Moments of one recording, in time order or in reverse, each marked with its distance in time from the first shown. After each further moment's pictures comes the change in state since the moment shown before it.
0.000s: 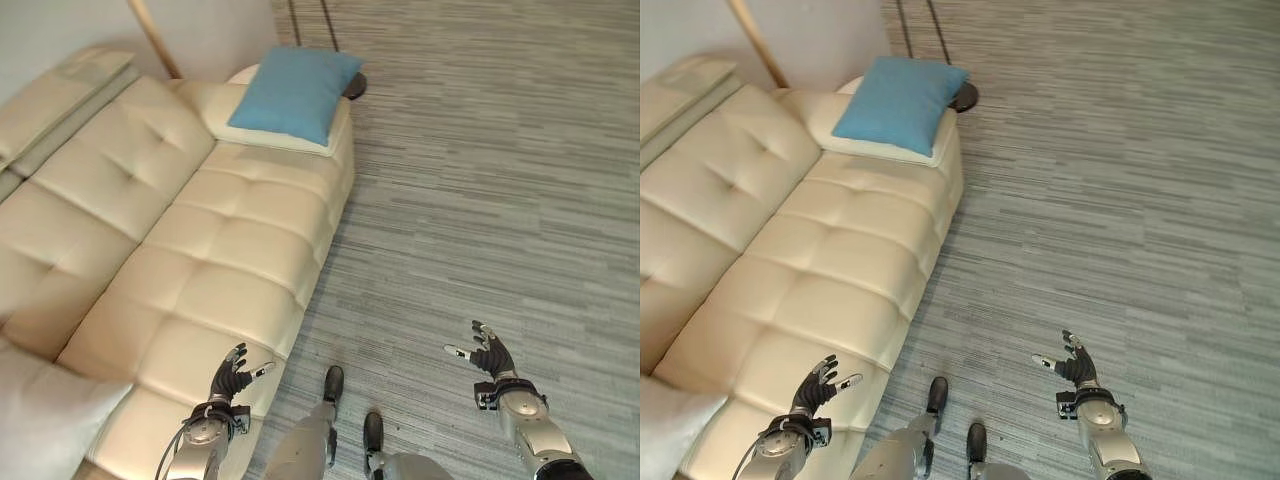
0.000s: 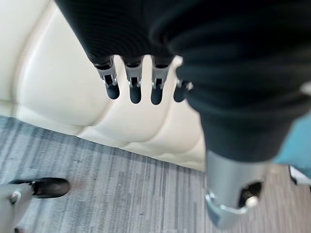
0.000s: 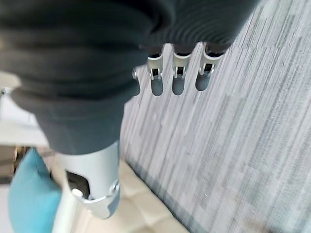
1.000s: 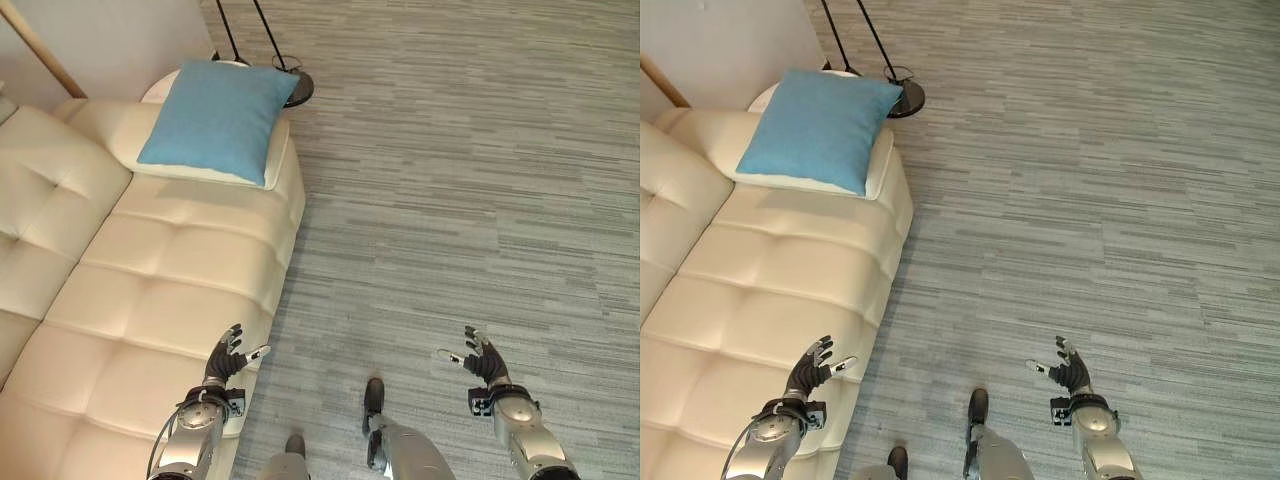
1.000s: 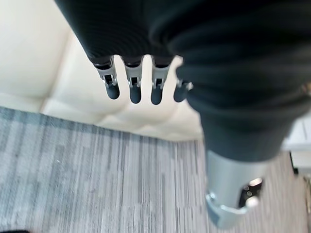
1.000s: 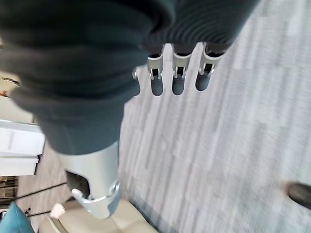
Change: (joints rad) left arm -0.049 0.035 -0.021 -0.052 -0.021 -0.002 0.004; right arm -0.023 0.024 -0.039 0.010 -0.016 -0.007 0.028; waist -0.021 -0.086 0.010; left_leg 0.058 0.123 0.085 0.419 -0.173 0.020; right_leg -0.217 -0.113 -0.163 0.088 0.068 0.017
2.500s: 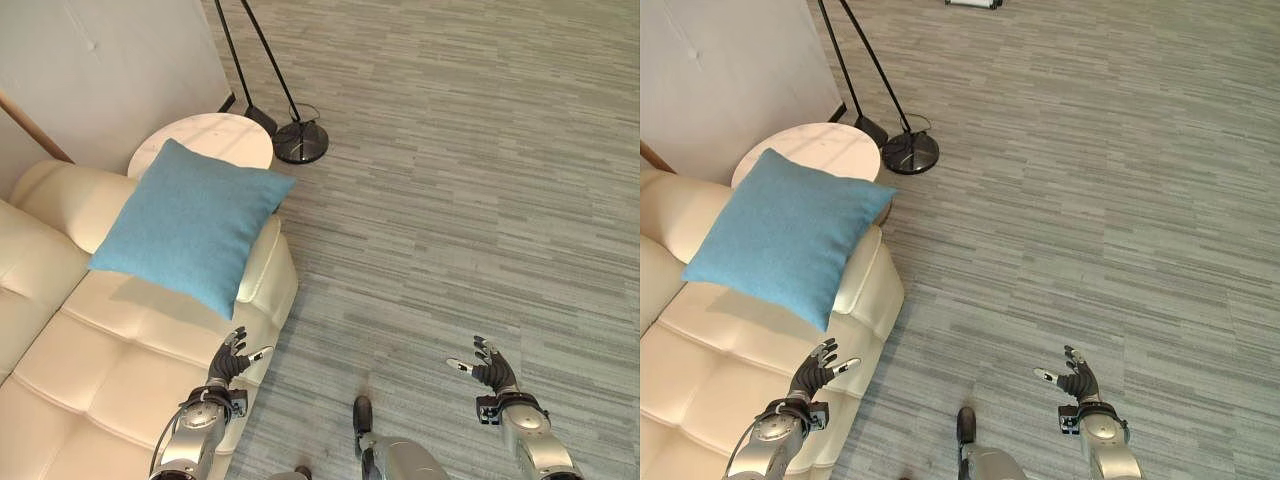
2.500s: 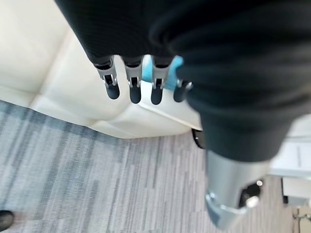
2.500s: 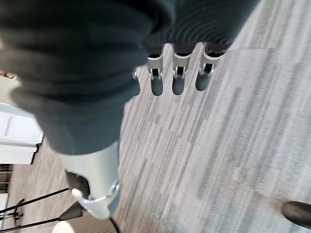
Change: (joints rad) left arm 0.013 0.009 -0.006 0.017 -0.043 0.014 -0.011; right arm 0.036 0.008 0.001 0.032 0.000 0.006 0.010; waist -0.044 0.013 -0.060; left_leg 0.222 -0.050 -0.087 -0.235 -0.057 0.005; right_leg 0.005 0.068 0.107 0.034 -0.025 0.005
